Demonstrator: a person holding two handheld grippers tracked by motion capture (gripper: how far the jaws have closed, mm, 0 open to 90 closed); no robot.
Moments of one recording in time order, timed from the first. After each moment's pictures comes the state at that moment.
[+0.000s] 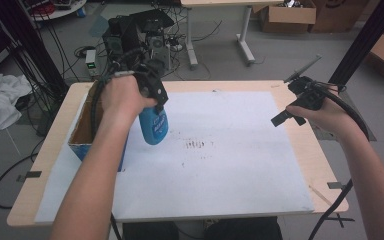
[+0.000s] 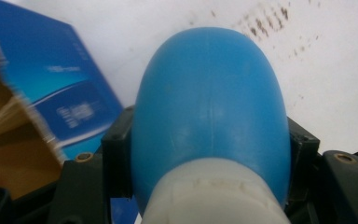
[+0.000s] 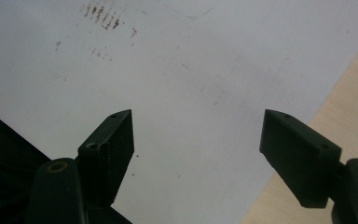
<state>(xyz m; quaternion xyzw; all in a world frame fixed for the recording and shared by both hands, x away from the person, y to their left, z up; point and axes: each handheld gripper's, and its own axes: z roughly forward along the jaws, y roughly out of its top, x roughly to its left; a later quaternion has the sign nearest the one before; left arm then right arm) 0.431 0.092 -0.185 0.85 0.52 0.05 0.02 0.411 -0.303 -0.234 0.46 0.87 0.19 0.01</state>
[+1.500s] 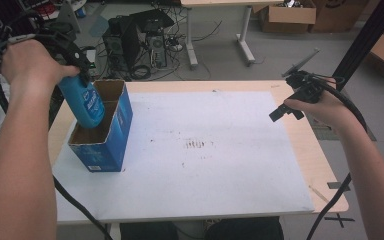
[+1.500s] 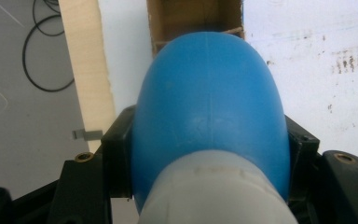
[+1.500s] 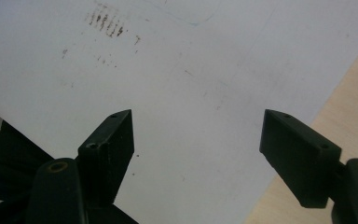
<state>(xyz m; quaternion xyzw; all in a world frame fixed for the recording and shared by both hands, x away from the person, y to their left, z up) 0.425 0.246 -0.125 0.73 0.68 0.07 0.03 0.420 -0.297 -0.226 0.47 0.86 0.18 0.00</state>
